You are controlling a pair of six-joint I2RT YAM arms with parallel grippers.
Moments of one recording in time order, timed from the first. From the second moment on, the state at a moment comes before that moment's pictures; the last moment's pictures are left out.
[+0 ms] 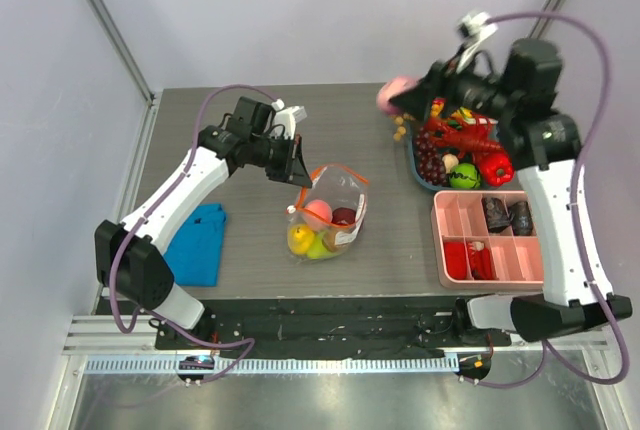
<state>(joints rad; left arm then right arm) -0.47 1.54 1.44 -0.77 0.60 -0.27 0.10 1.34 1.82 -0.61 -0.70 0.10</state>
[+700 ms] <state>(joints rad) -0.47 1.52 1.42 -0.76 0.60 -0.26 0.66 1.39 1.52 -0.77 -0.50 -0.16</state>
